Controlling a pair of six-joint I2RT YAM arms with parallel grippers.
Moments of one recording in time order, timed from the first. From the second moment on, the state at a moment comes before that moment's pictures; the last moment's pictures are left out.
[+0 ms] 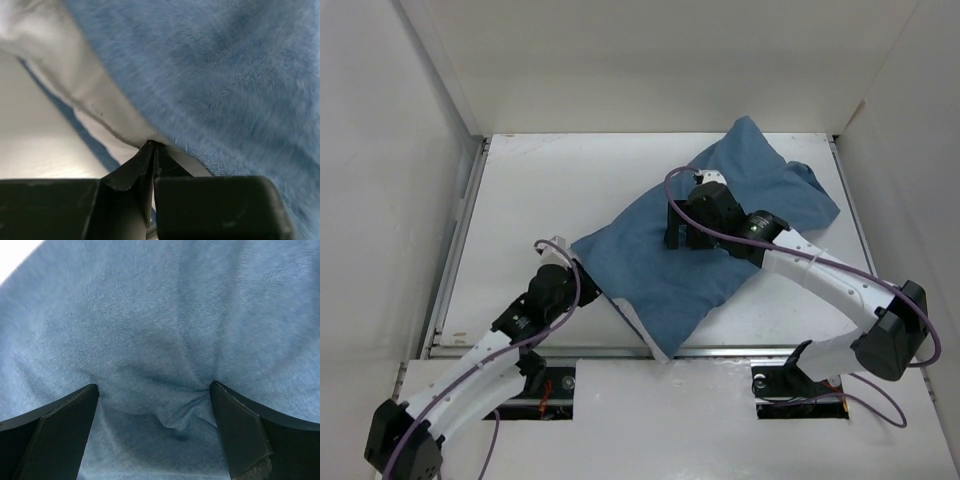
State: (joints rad) left arm -0.59 0.60 0.30 -0.19 -0.05 -1.00; right arm 0.77 1.39 1.24 -0.62 0.24 0.58
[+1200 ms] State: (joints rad) left arm -0.41 0.90 0.32 0.15 0.08 -0.89; right arm 1.04 1.58 1.40 -0.57 0.27 0.41
